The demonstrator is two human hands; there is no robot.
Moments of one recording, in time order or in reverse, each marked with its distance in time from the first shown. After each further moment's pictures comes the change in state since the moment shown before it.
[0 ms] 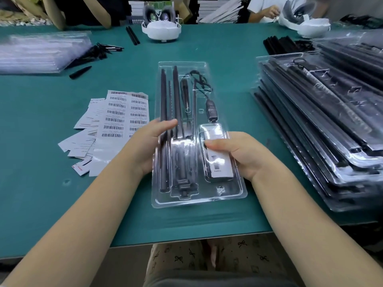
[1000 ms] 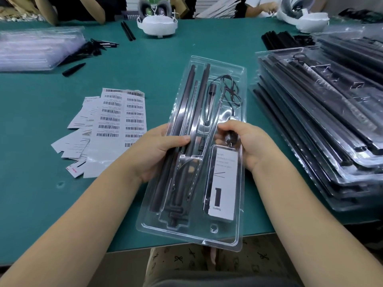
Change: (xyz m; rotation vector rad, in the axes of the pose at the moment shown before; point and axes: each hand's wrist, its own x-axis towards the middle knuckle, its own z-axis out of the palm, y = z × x) left_hand -0.018 0.000 0.010 -0.002 -0.335 0.026; right_hand 0.010 -0.010 -0.002 0.256 0.277 0.014
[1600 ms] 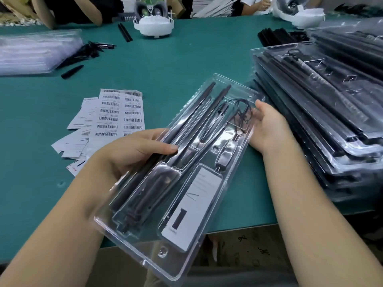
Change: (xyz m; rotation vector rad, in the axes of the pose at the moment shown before) left_hand -0.008 0.011 -0.031 0.151 -0.287 -0.194; right_hand 0.024 -0.022 -0.034 0.268 0.191 -0.080
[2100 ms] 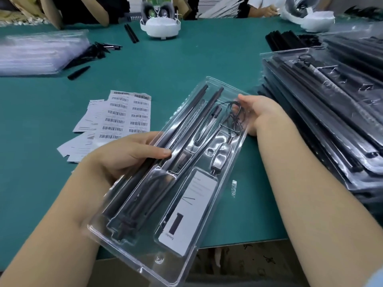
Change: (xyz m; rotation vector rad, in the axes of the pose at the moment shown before) left_hand -0.008 0.004 -0.024 0.027 0.010 0.003; right_hand 0.048 -0.016 0.038 -0.248 -0.035 0.127
